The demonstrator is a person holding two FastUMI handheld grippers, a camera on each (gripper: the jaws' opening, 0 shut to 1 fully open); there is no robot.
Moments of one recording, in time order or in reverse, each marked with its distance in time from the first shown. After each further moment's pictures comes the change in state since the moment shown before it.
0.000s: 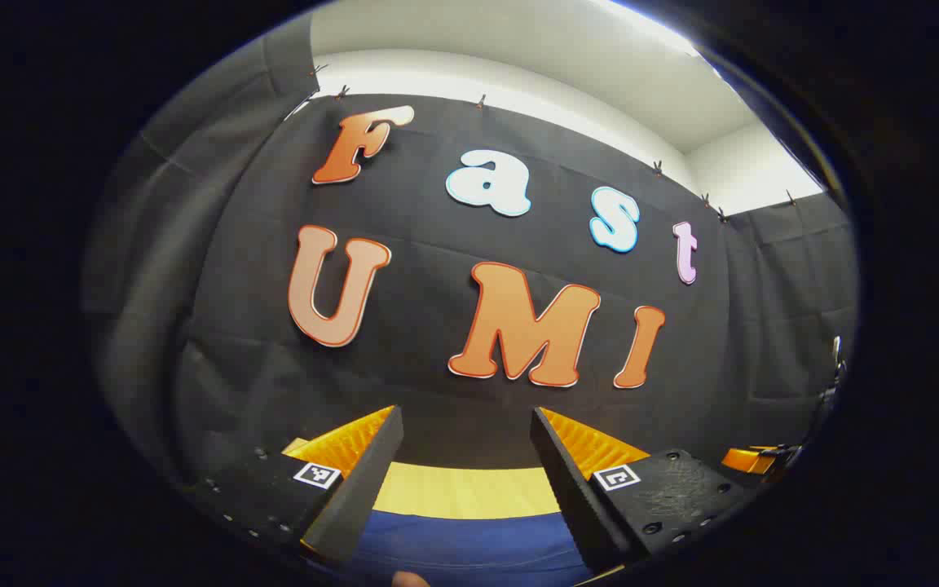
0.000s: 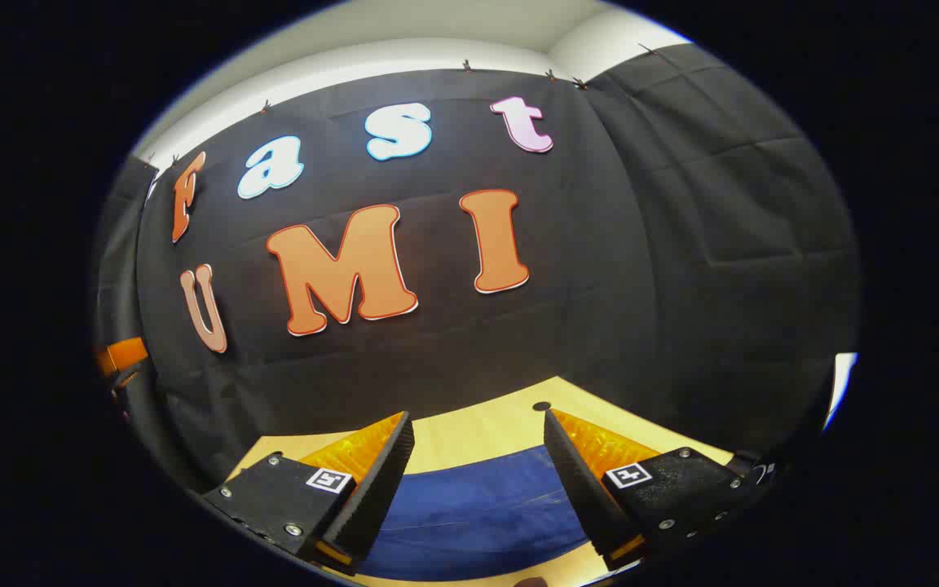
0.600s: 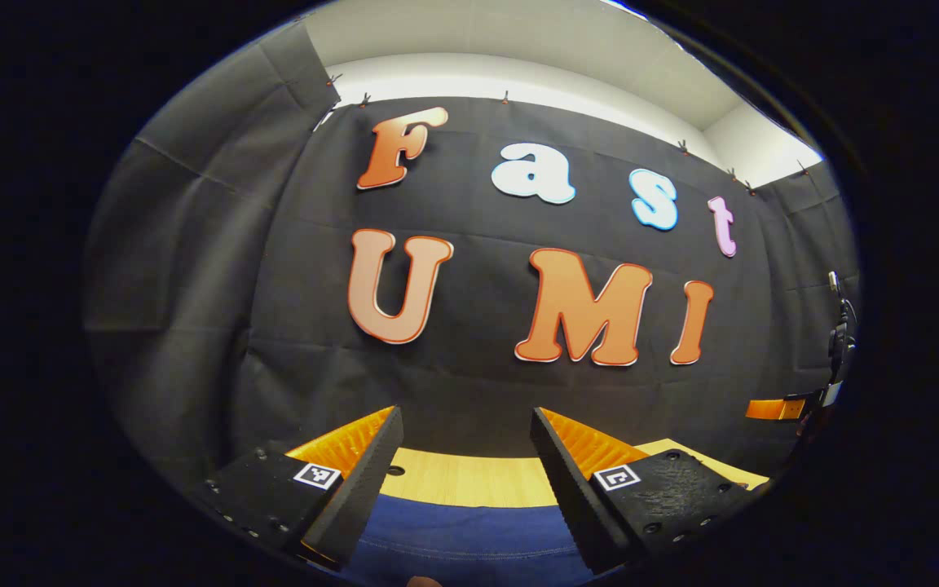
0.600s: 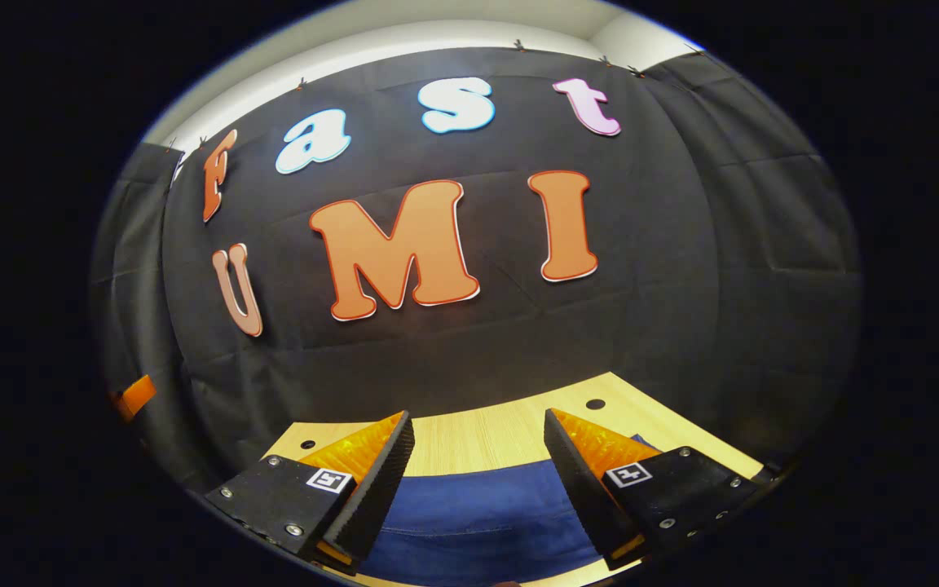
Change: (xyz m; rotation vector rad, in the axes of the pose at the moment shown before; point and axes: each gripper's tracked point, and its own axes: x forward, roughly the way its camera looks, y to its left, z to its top) left arm -0.035 0.076 -0.032 0.049 0.034 0.191; right arm 0.049 0.073 0.006 -0.145 0.050 0.172
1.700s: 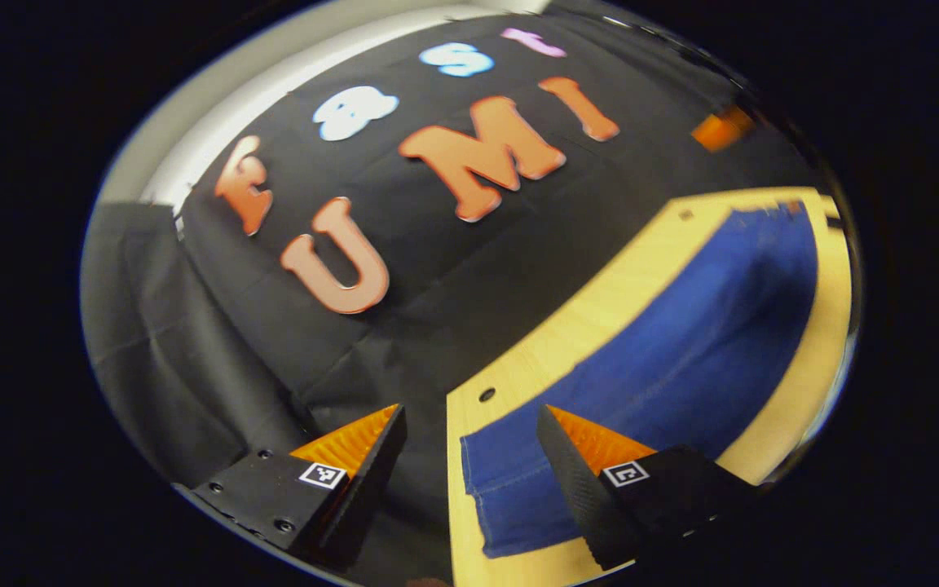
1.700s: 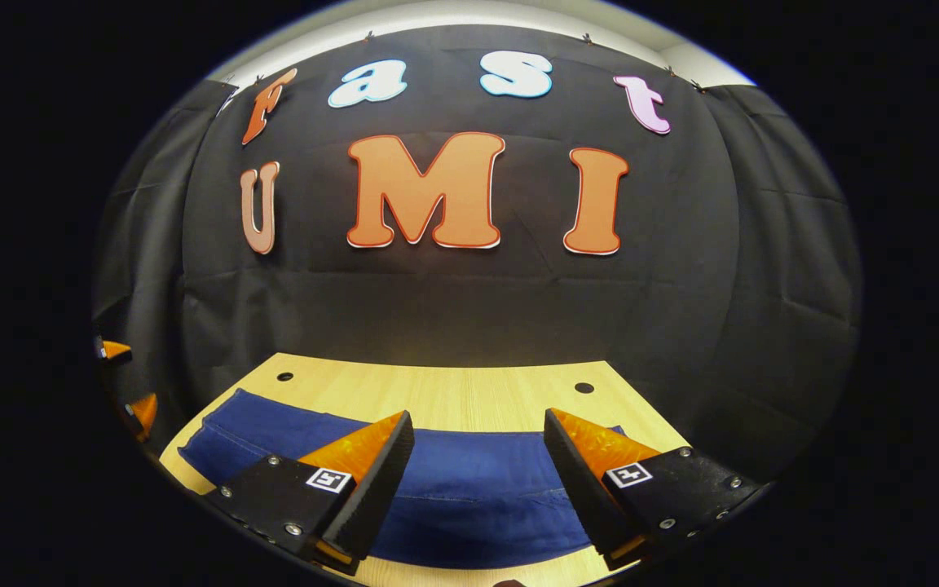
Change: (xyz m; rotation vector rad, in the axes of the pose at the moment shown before) left arm -0.058 0.023 -0.161 0.949 0.304 -0.122; right arm -0.009 -0.011 -0.075 -0.182 0.124 0.012
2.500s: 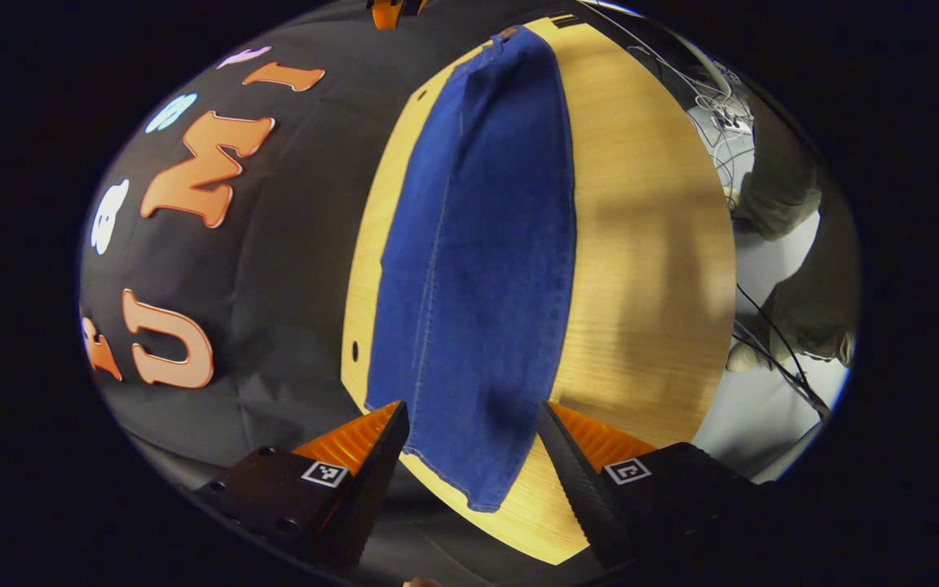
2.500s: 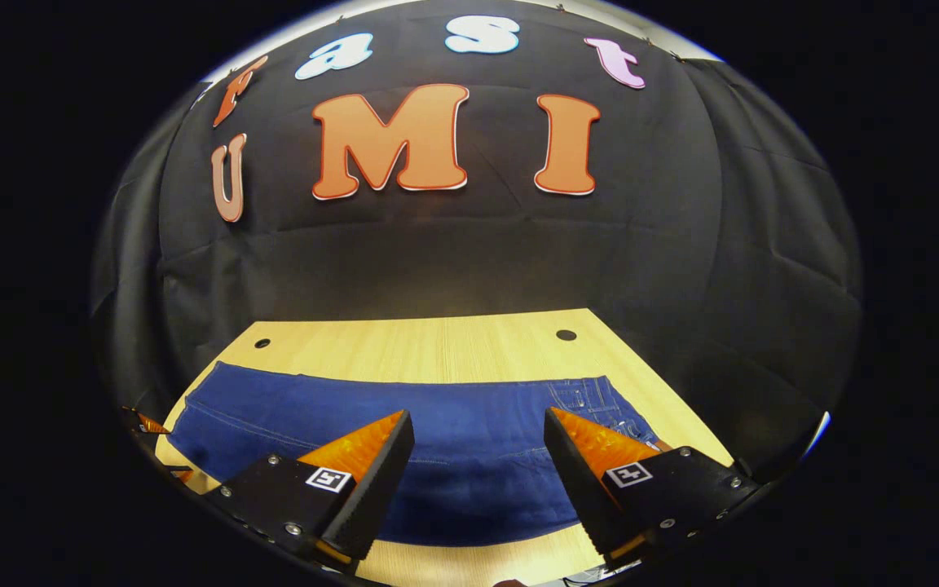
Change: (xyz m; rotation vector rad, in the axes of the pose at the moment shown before) left arm 0.008 -0.140 -0.168 0.615 0.202 -0.470; right arm 0.006 -0.035 -0.070 0.057 0.166 -0.057
